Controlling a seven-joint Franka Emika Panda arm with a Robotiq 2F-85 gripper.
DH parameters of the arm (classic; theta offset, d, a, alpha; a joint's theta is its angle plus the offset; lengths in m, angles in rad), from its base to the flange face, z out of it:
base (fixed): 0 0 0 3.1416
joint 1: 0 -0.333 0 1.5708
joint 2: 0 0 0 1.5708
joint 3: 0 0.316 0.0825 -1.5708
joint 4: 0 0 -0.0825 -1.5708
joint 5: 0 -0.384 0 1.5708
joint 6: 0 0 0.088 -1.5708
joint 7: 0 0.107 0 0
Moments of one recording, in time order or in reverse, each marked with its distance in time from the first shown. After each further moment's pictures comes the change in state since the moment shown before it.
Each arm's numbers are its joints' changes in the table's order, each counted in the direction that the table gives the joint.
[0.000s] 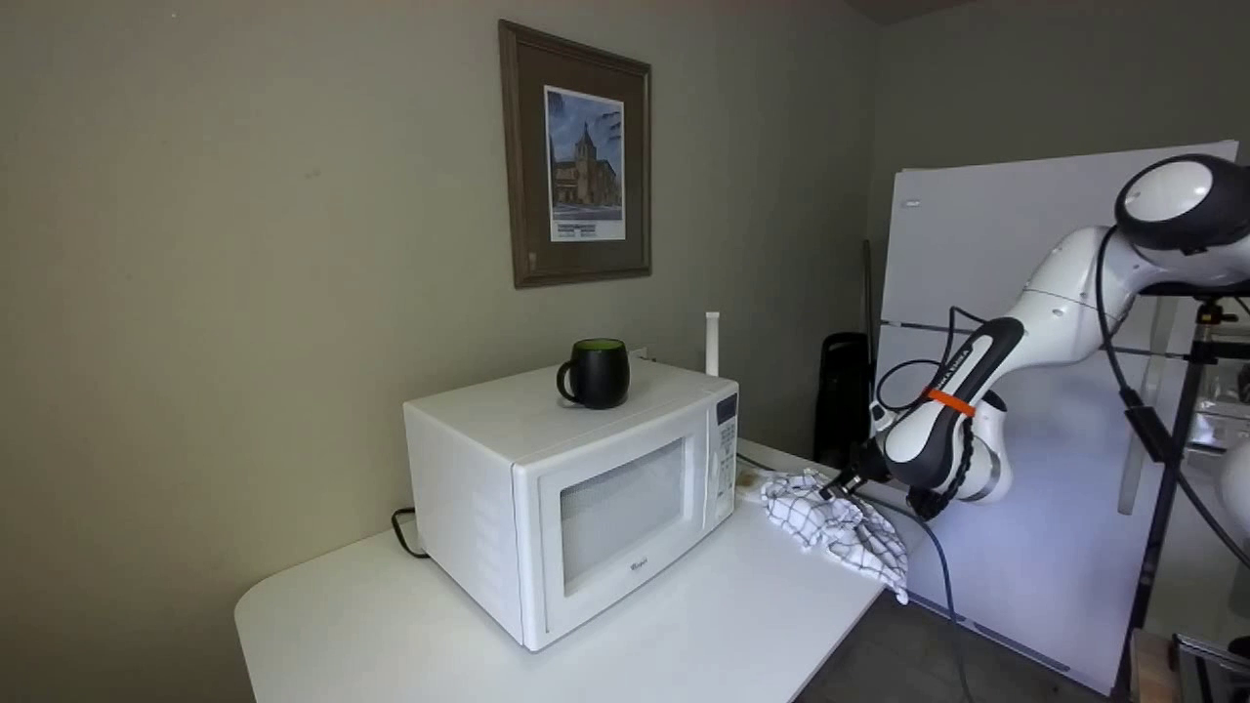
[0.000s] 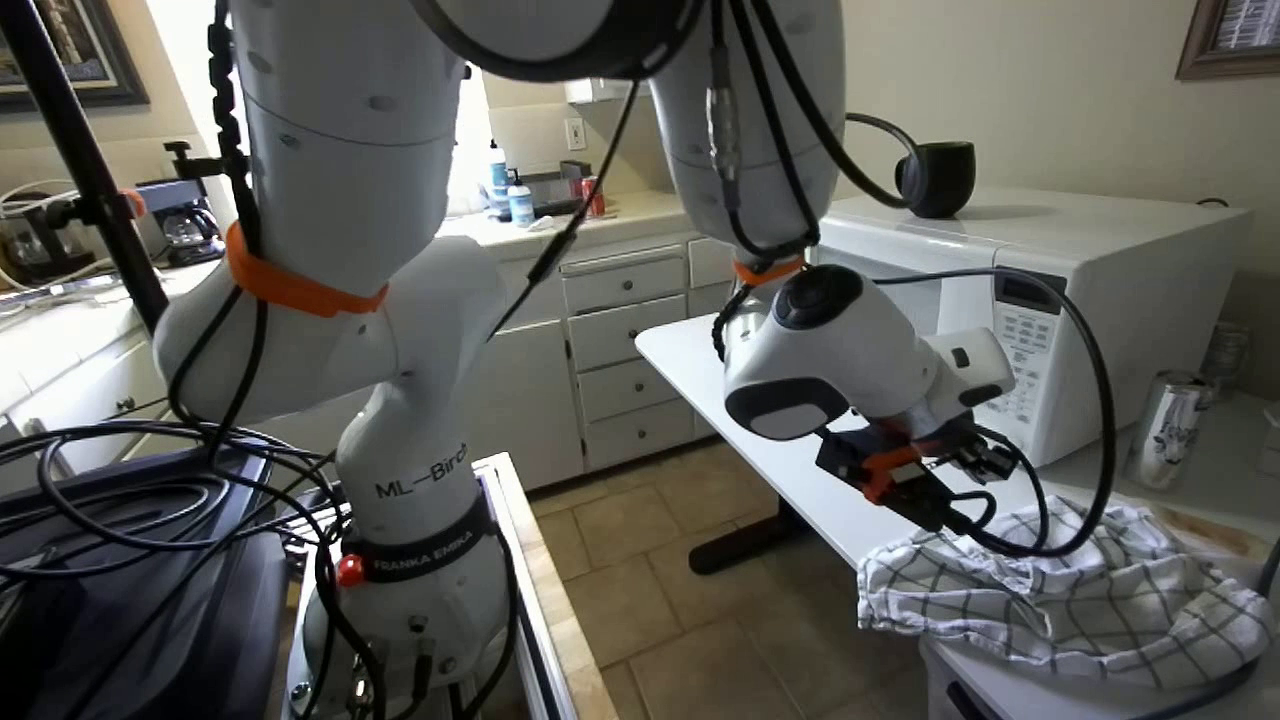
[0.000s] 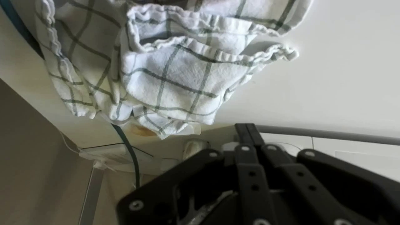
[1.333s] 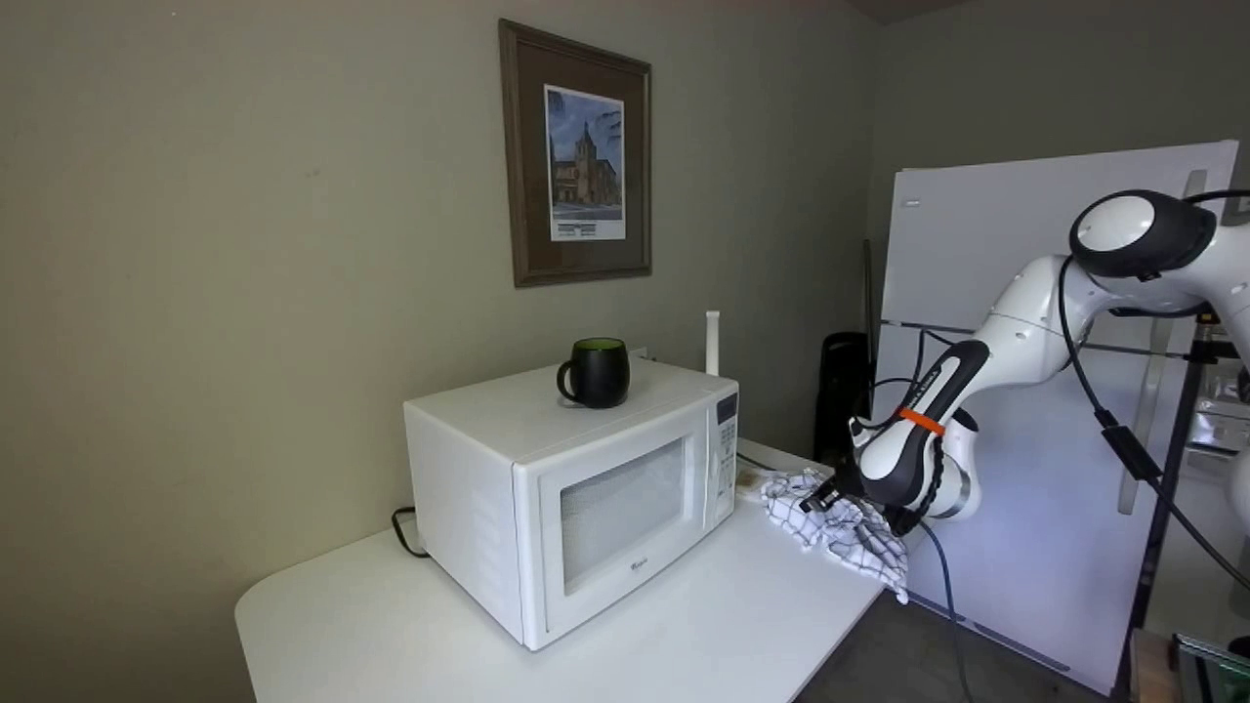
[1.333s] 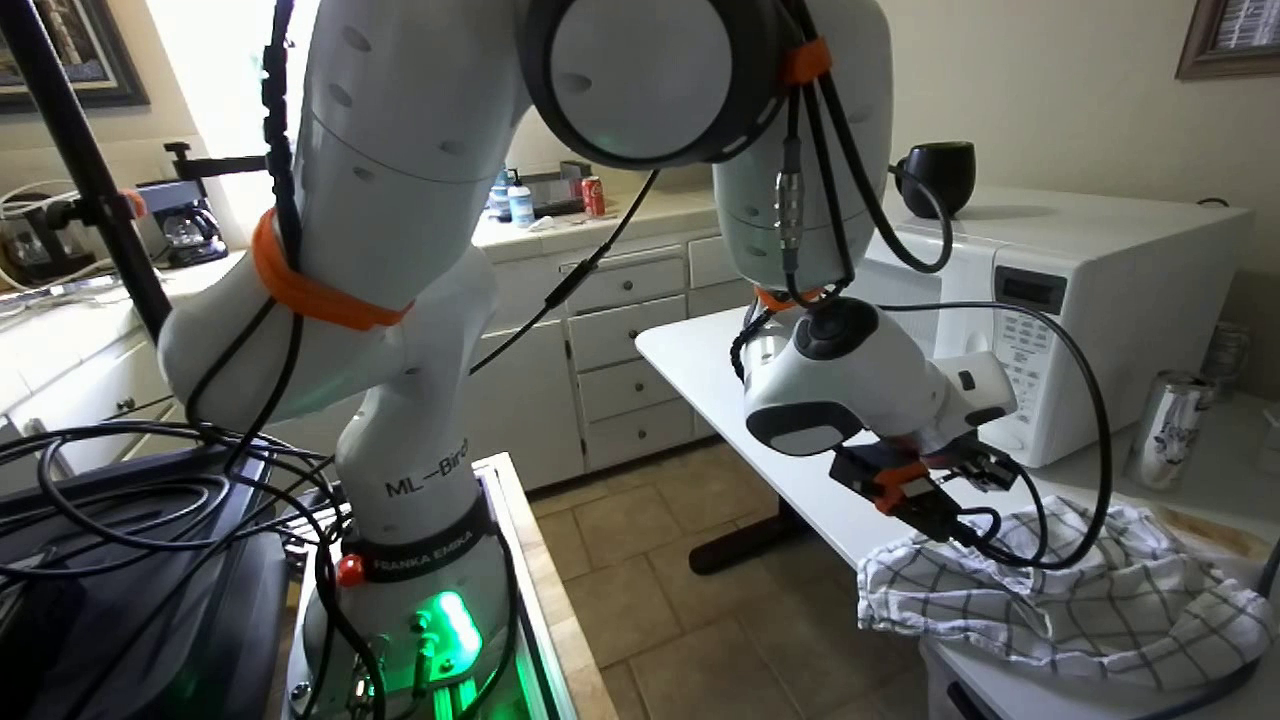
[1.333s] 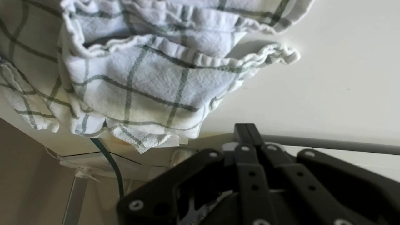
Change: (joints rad) arm -0.143 -0.128 -0.094 -0.117 0.000 -0.038 -0.006
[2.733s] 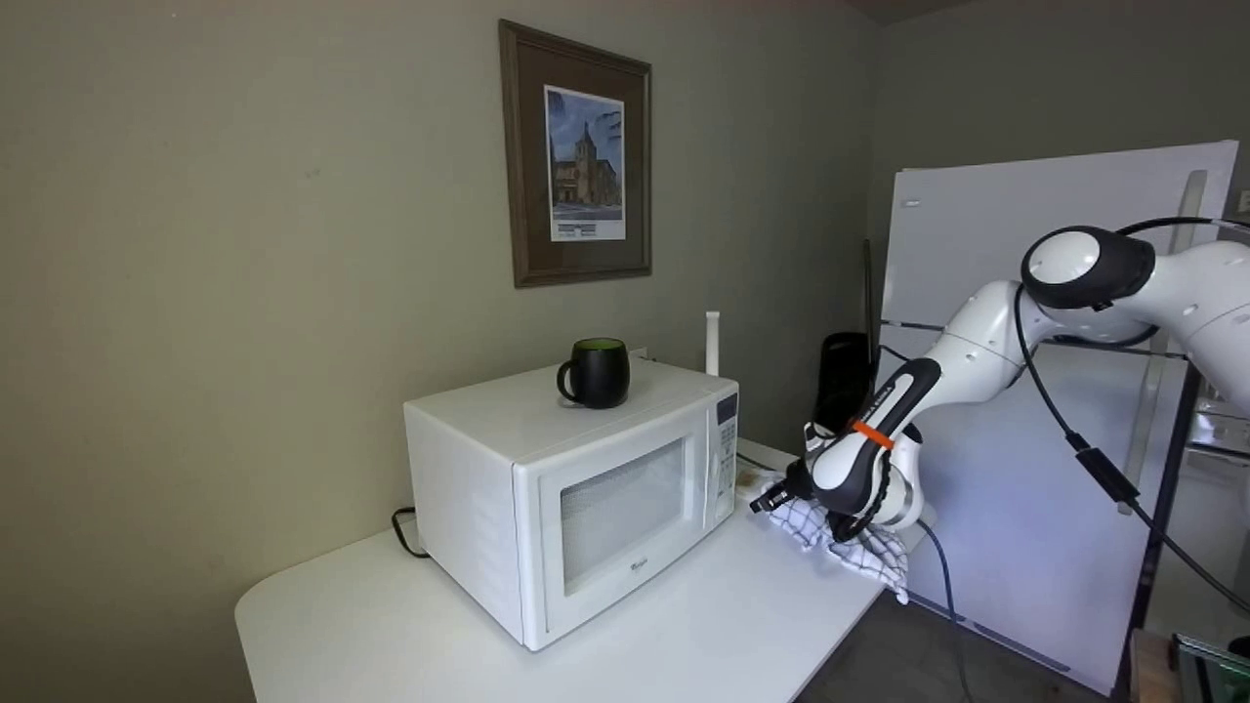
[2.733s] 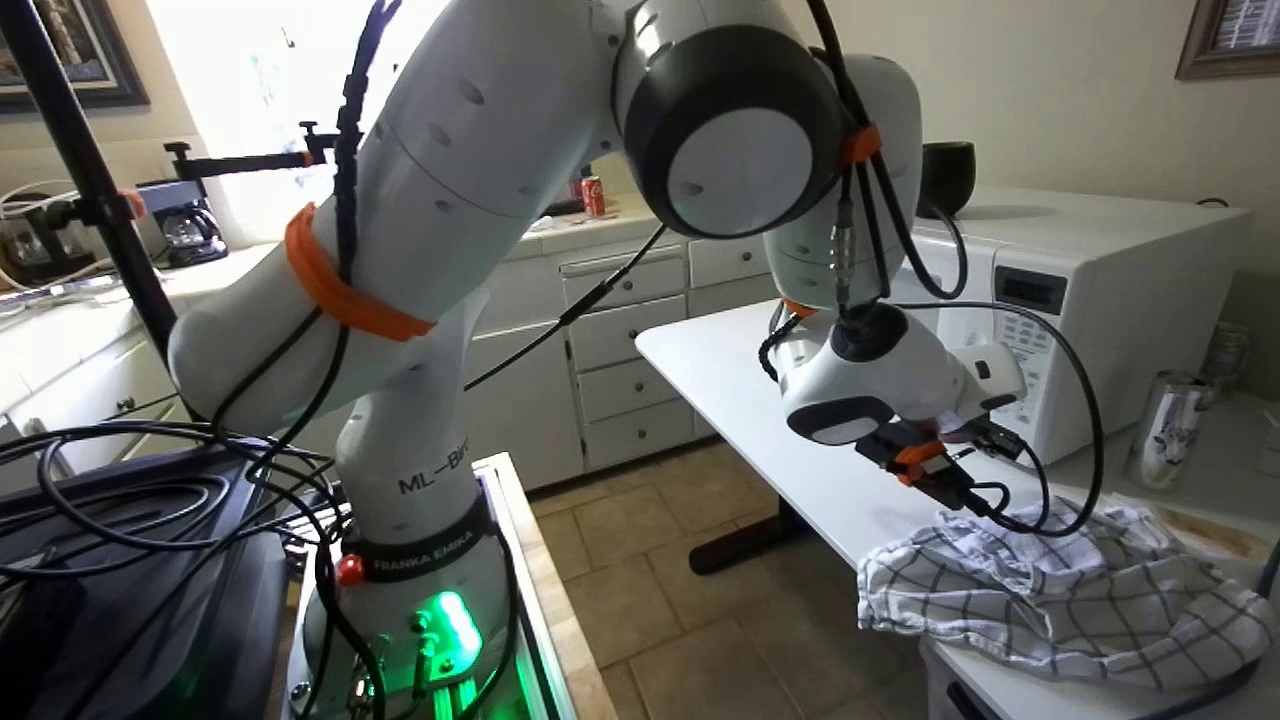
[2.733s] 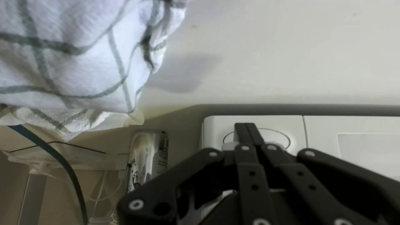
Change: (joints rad) arm -0.187 -0.150 -0.059 -0.242 0.039 0.022 0.112
